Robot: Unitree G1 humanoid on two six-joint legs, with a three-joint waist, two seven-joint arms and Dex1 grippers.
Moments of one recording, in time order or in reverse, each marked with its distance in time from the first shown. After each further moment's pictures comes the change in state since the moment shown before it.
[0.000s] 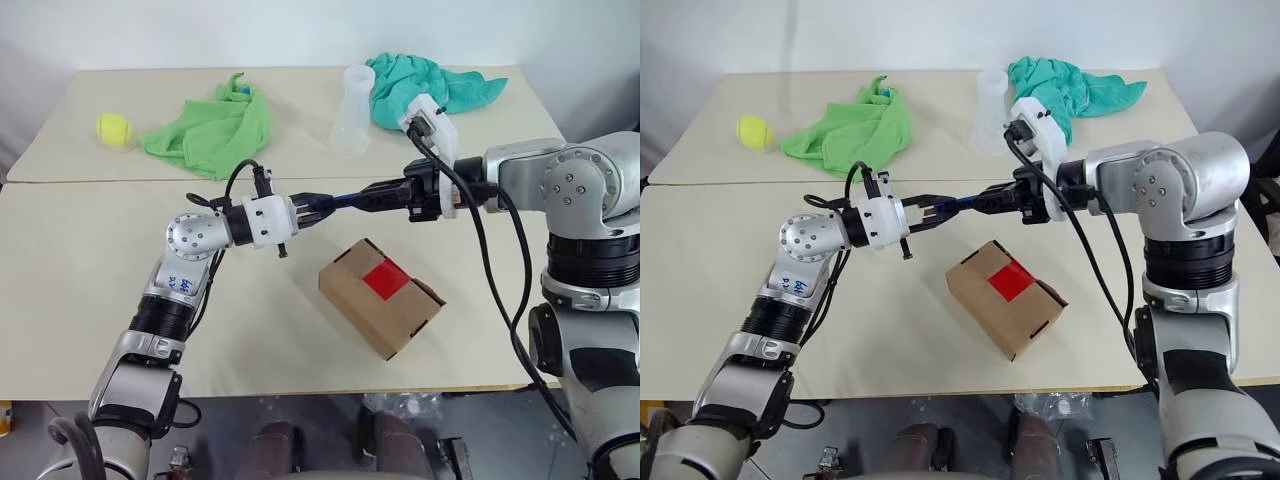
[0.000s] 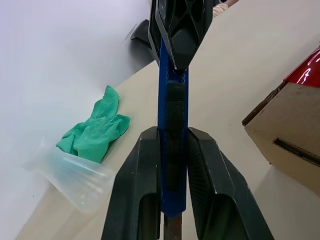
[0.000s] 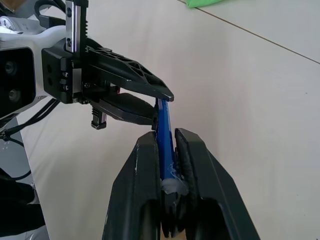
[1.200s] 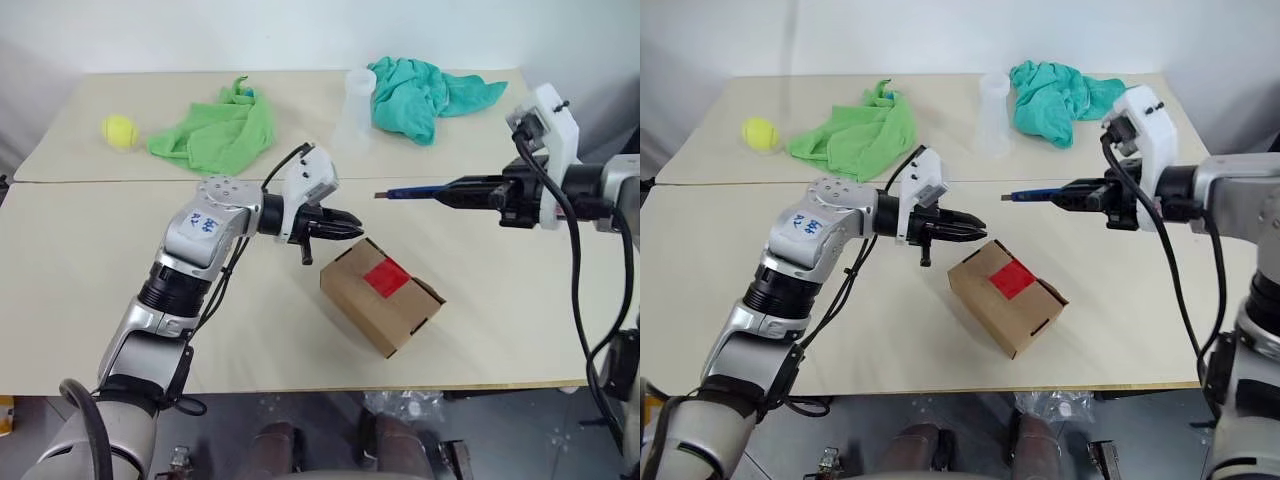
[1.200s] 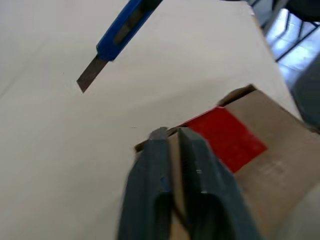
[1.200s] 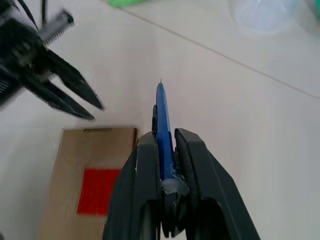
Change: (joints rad) left arm -0.207 -0.028 -0.136 -0.240 -0.240 1.130 -0.248; right arm 0.231 -0.334 -0.244 -0.308 0.146 0.108 -0.113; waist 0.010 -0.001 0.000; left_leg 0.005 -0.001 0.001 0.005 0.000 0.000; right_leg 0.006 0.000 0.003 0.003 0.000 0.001
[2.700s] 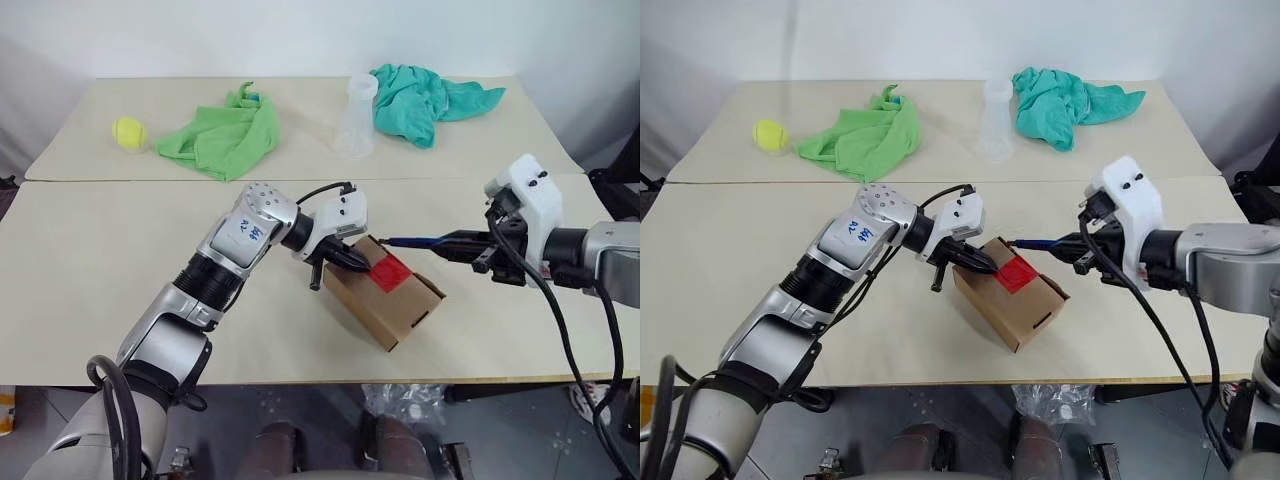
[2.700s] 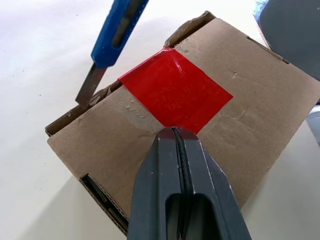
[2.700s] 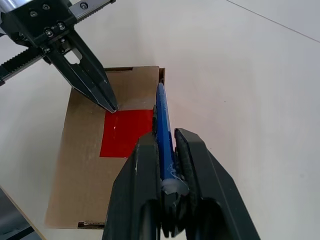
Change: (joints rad) left arm -0.059 -0.048 -0.175 0.202 0.173 -0.149 -0.143; right arm 0.214 0.003 -0.090 -0.160 0.500 -0.009 -0.482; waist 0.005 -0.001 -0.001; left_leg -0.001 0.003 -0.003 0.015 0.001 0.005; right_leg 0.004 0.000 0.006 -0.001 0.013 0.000
